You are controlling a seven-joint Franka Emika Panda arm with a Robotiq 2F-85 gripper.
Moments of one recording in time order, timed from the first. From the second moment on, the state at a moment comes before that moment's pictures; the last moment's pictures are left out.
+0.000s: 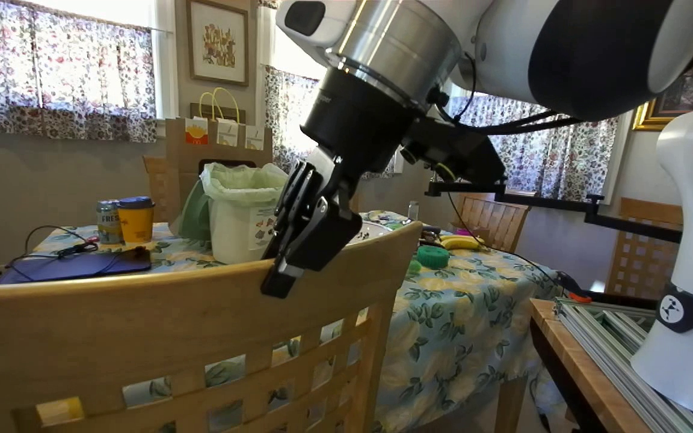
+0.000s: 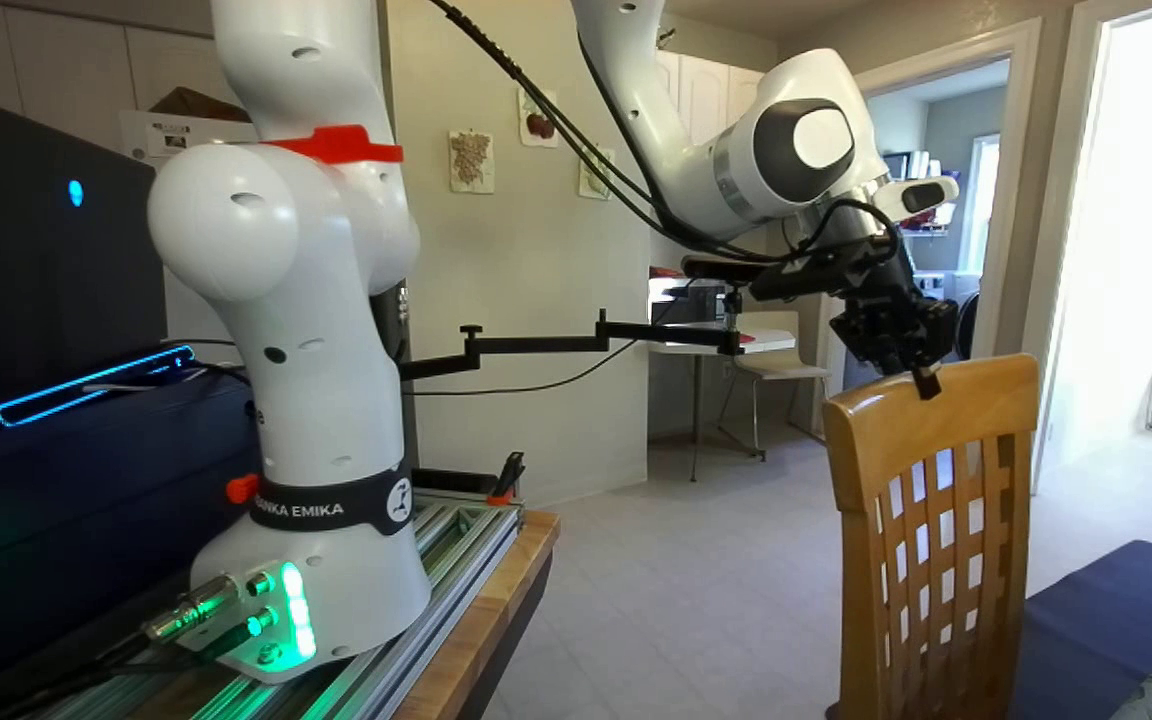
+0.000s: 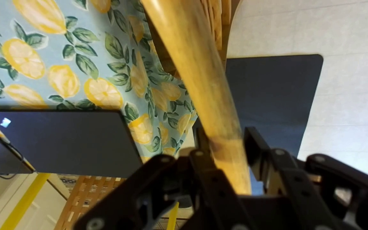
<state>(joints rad) 0.18 0.00 0.19 -2.47 -0.42 2.90 0.19</state>
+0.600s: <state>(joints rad) 0.18 0.04 0.15 -2.42 -0.46 2.89 0.22</state>
